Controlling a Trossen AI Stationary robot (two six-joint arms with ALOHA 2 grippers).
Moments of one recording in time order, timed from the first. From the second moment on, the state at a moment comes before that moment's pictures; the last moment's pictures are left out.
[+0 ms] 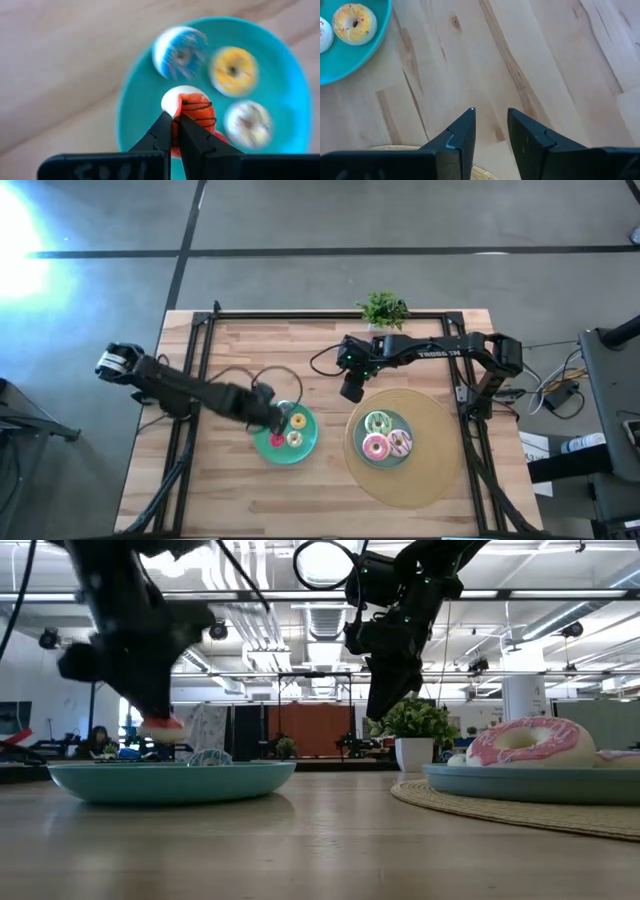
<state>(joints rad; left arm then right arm) -0.25 1.39 0.88 -0.74 -0.25 -1.30 -0.21 1.73 1.24 -0.62 -0.03 0.21</state>
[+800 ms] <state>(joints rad) -0.13 1.41 0.84 -0.71 -0.06 -1.18 -0.21 1.73 1.24 -0.61 -0.03 0.24</state>
